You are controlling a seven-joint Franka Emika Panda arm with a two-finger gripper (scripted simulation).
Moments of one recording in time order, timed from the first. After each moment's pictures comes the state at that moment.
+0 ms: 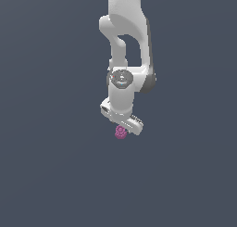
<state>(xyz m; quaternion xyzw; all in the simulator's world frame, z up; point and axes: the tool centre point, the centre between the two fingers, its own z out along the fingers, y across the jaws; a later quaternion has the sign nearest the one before) 0.008 0.011 0.097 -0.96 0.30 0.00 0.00</state>
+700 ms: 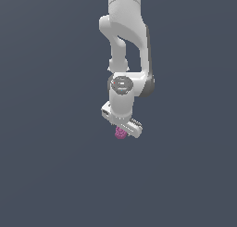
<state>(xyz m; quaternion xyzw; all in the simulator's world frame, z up) 0.009 0.012 0.073 -0.95 0.31 0.00 0.00</state>
